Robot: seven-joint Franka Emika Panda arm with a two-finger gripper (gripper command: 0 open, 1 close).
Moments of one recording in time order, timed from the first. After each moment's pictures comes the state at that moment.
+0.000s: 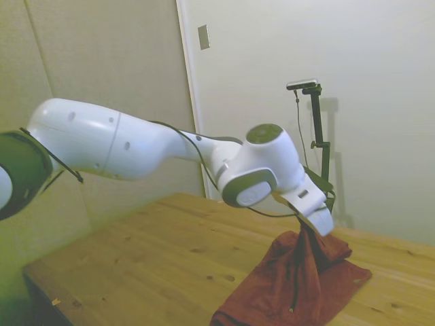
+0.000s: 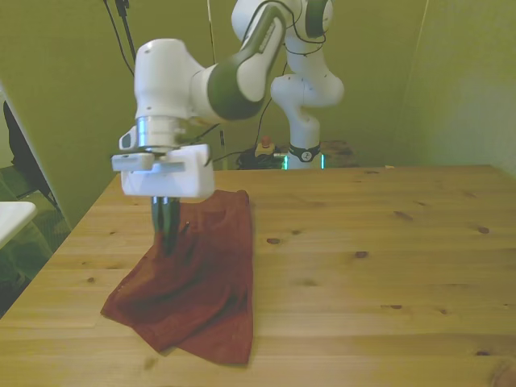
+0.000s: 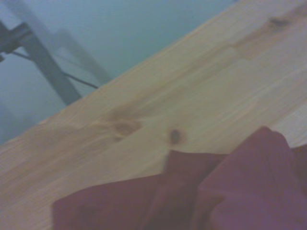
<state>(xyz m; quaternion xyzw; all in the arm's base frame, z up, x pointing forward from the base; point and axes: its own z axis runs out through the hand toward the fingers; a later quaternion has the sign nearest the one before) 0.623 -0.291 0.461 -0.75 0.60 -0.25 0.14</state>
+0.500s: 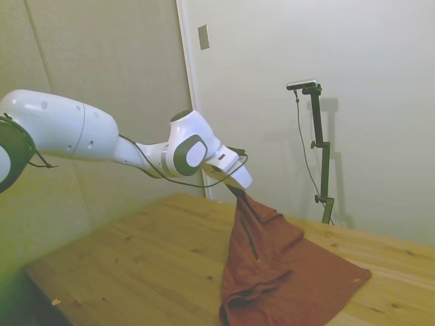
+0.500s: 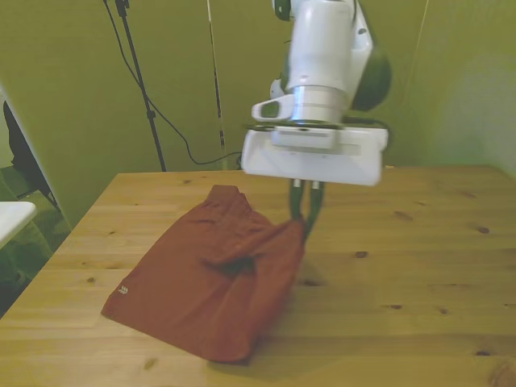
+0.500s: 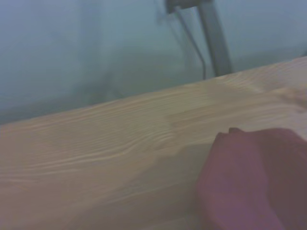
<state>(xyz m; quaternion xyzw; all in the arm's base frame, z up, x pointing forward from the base) 0.679 -0.033 0.468 -0.83 0.49 -0.26 0.04</state>
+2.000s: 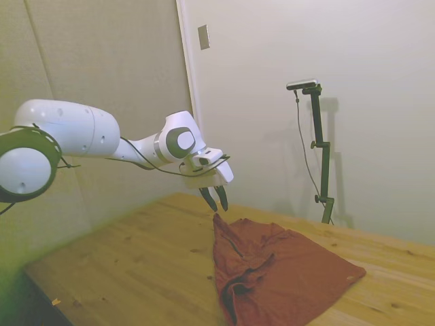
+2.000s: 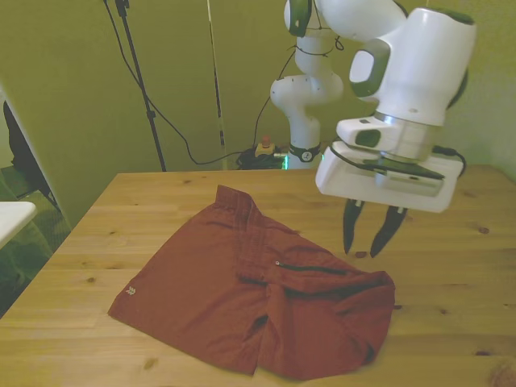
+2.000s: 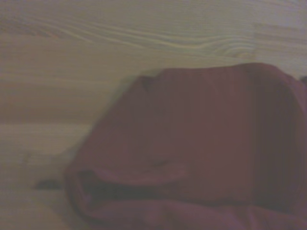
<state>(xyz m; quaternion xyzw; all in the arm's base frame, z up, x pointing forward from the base) 0.685 0.000 0.464 -0.90 0.40 -0.14 -0.07</state>
